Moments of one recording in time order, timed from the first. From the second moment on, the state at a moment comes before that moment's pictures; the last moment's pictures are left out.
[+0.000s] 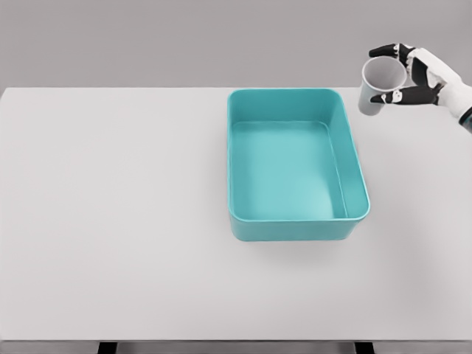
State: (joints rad) left arm 0.03 0.00 -0.12 -0.05 0.21 -0.06 0.02; right arm -0.72 -0.55 0.27 -0.89 -0.29 -0.30 0.61
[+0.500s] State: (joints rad) left arm 0.03 0.00 -0.12 -0.05 0.21 -0.06 0.02; right arm -0.62 -0.61 0.30 -1.50 -0.14 -0.28 0.61
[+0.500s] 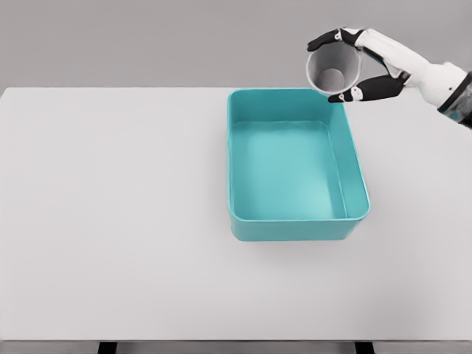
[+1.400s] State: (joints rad) left arm 0.03 0.00 -0.12 -0.05 0.21 -0.06 0.02; right arm -0.58 -0.60 0.50 -1.70 0.29 -0.28 0.61
